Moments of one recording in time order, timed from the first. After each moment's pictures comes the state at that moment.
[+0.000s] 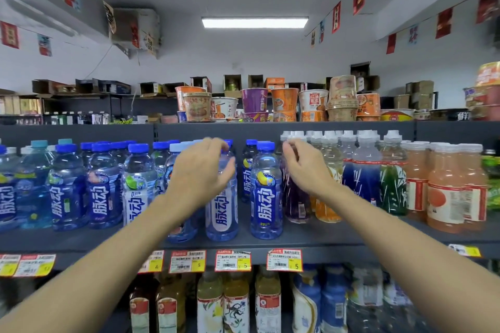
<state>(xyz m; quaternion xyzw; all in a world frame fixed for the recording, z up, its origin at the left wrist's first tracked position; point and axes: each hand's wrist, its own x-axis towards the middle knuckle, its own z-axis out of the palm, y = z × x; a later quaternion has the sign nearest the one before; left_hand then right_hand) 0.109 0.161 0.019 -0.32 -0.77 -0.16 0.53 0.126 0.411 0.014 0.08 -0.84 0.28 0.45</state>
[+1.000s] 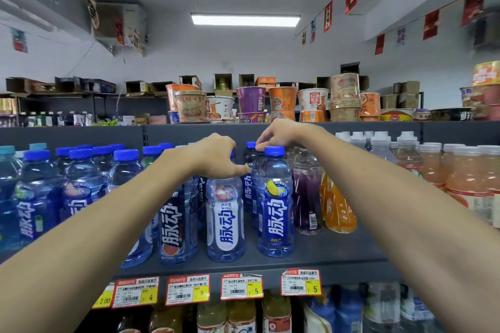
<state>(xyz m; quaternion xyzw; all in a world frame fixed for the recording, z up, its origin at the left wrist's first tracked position) 0.043 0.180 0.083 -0.34 -0.92 -0.04 0.21 0.015 0.409 0.120 0.05 -0.98 0.10 0.14</state>
